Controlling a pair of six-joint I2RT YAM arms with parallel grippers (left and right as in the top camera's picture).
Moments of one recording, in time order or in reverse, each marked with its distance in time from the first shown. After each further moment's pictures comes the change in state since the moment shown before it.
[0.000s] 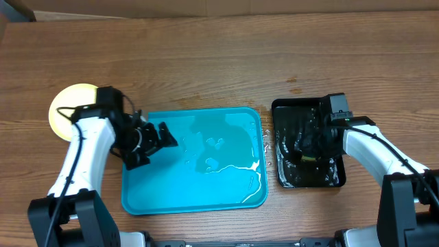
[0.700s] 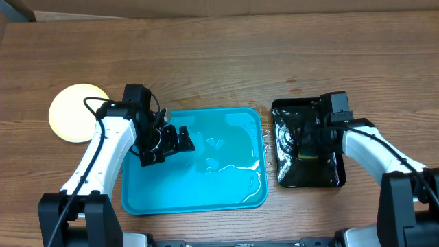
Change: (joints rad) left arm -0.161 0.000 -0.003 0.038 -0.019 0.000; right arm -0.001 0.006 -0.025 0.163 0.010 0.001
